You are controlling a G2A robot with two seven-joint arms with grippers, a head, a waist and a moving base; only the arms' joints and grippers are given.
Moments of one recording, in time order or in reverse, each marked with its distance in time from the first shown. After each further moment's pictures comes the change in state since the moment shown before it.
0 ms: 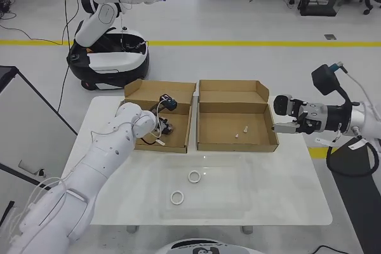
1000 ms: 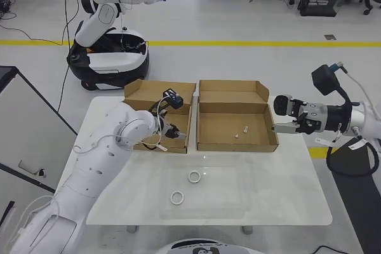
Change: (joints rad) left arm 0.214 0.077 -0.215 -0.577 -0.077 0.021 -0.250; right arm 0.000 0.000 0.000 0.000 0.000 0.000 0.000
